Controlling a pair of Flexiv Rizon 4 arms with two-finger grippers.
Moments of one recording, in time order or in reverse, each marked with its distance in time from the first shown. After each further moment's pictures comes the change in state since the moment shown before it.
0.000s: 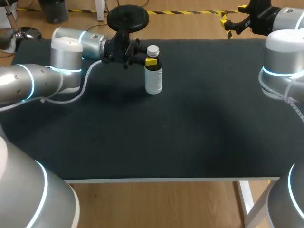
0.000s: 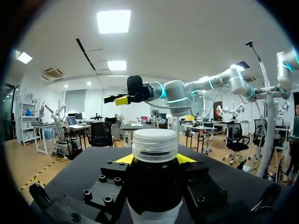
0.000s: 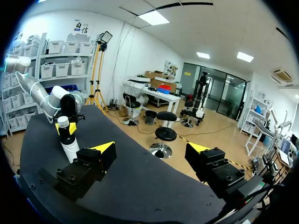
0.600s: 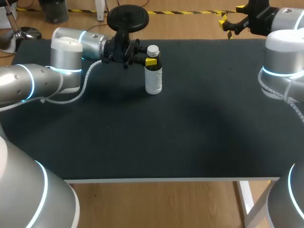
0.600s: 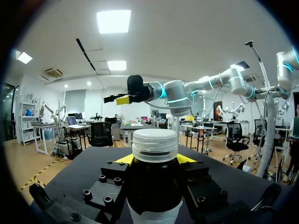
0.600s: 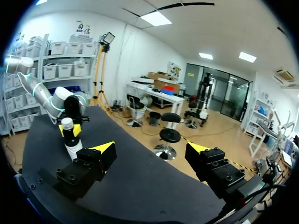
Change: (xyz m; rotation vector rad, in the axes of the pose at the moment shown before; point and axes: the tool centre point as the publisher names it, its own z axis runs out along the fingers) left arm 0.000 0.000 0.000 0.000 0.000 0.000; right arm 0.020 0.007 0.008 -0.023 0.071 0.002
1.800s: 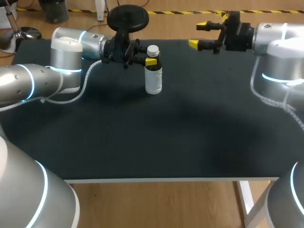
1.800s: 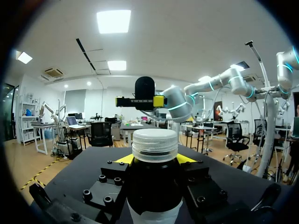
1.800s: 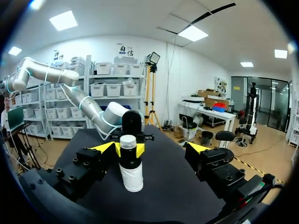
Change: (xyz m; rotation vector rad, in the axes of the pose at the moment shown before) left arm 0.000 0.000 0.000 0.000 0.000 0.000; right arm 0.144 0.008 0.026 -0.193 0.466 0.017
